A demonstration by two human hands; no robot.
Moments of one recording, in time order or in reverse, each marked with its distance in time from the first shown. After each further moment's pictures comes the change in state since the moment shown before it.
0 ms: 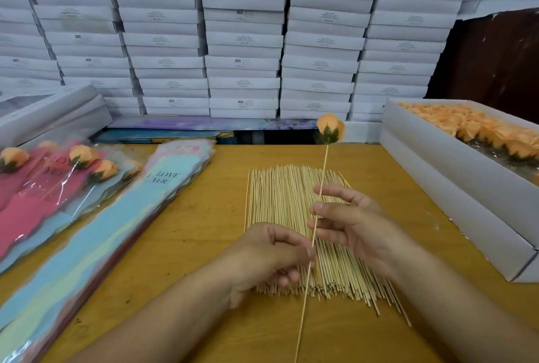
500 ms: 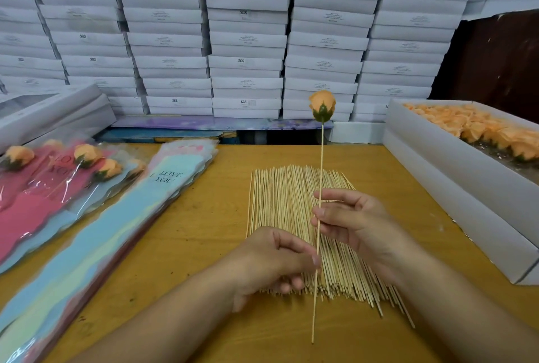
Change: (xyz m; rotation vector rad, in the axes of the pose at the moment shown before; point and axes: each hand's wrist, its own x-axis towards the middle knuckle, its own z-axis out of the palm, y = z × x) left_hand -0.002 -0.002 0.002 0.023 -0.011 -0.045; right_hand -0.007 -0.001 0.003 -0.030 -0.007 -0.051
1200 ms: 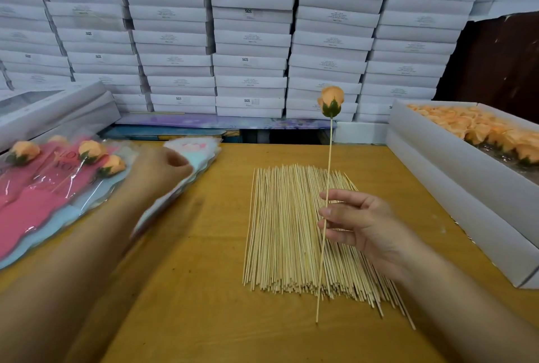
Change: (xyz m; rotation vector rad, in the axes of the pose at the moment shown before) left_hand 0.015 0.028 -0.169 0.658 0.875 0.148; right_hand 0.004 -0.001 -0.010 0.011 -0.005 0.058
